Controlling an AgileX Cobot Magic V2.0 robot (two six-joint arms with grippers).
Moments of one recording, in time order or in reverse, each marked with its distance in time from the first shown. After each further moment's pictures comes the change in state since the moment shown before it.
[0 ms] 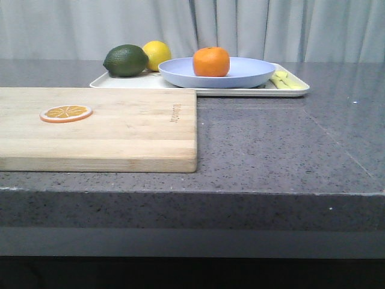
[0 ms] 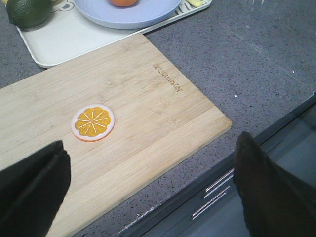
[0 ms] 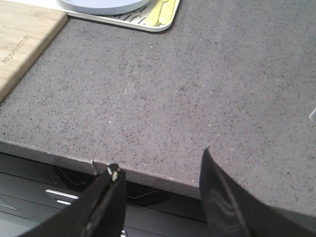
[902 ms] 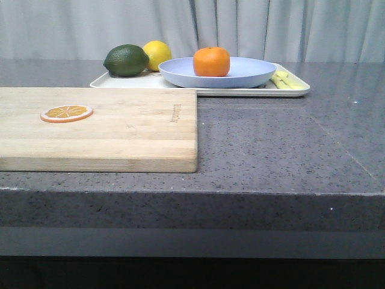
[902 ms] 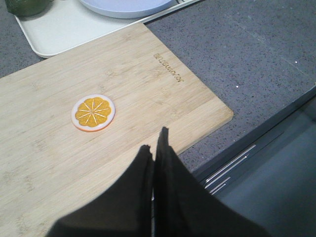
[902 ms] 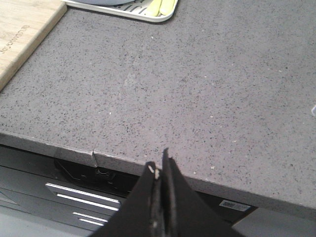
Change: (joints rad) left arm 0.000 0.000 0.000 0.000 0.029 0.000; right arm 0.000 -0.018 0.020 0.000 0.011 -0.001
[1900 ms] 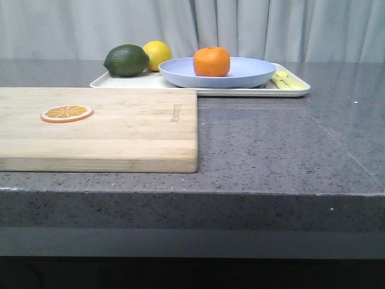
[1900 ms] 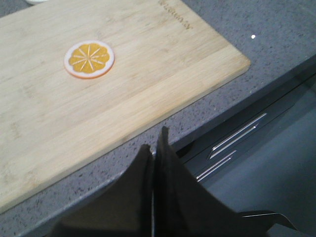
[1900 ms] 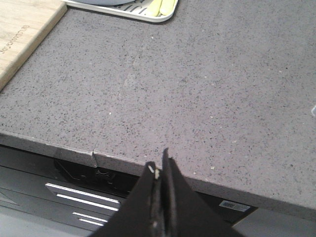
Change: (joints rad) left arm 0.034 -0.119 0.242 0.000 -0.052 0.000; right arm 0.000 0.000 0.000 0.000 0.000 -0.002
